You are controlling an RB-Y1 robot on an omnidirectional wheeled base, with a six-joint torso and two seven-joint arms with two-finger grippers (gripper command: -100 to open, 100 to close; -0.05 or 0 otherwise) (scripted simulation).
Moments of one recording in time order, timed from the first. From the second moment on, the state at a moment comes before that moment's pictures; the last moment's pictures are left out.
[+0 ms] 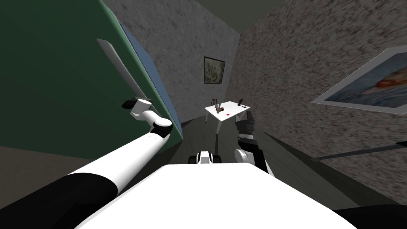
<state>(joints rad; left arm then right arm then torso) -1.16 0.29 1.31 -1.25 -0.07 0.44 0.36 0.50 0.01 0.01 -2.31 -0.08 -0.37 0.00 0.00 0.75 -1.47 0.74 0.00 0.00</state>
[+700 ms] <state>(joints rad) -1.14 0.25 1.15 -1.22 0.11 0.55 0.32 0.50 0.01 0.01 -2.31 -0.08 -0.37 0.00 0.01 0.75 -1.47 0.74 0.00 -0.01</state>
